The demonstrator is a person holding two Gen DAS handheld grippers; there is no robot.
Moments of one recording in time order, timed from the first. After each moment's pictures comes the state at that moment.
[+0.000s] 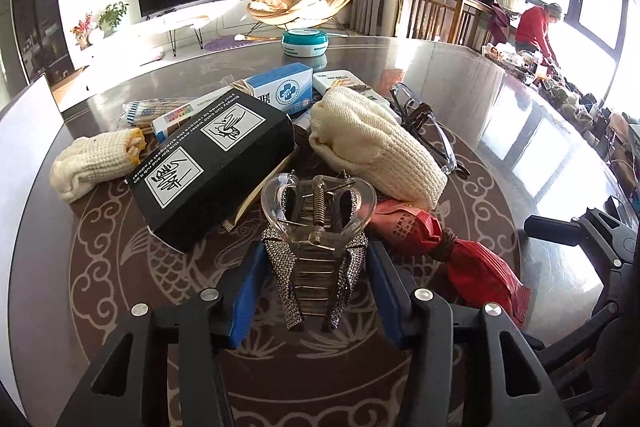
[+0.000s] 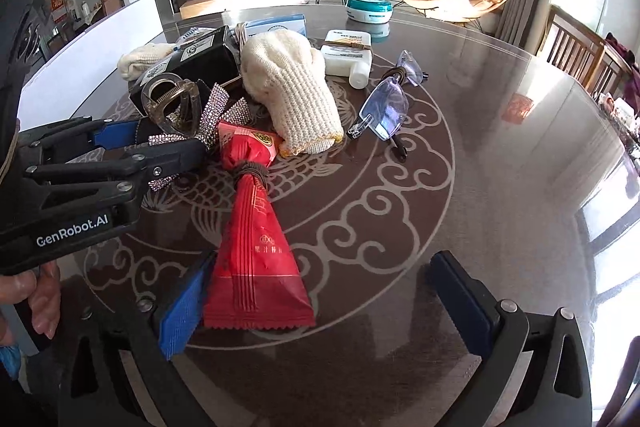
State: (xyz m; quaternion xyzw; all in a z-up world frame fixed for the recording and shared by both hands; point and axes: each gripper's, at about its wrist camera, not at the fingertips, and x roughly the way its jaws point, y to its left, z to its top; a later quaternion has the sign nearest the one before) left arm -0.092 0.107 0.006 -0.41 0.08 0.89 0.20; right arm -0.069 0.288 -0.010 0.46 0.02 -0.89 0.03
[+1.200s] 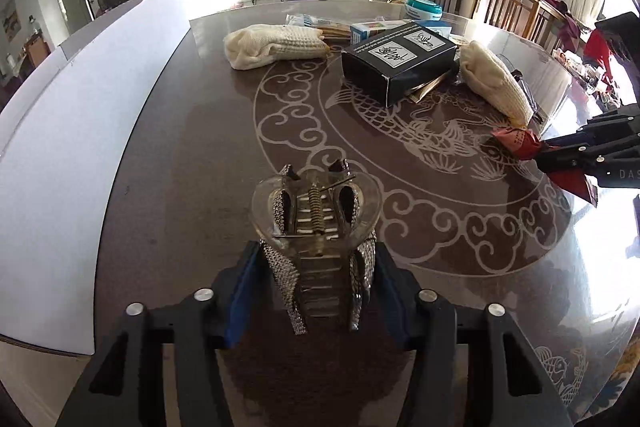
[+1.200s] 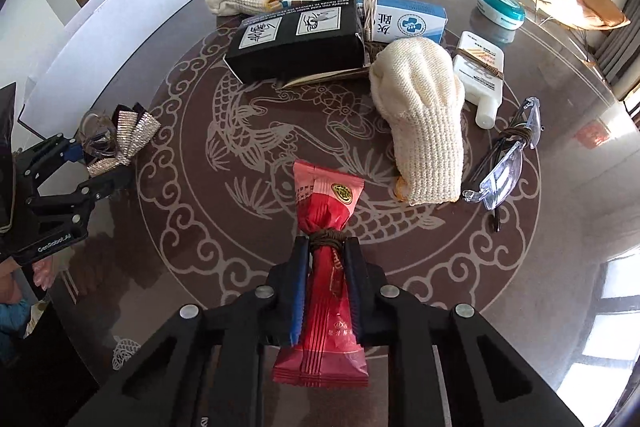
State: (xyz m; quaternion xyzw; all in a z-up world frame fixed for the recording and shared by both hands) left arm -0.031 -0.022 -0.001 -0.47 0.03 0.88 0.10; right arm -0.110 0.245 0.033 0.56 0.09 -0.80 0.20
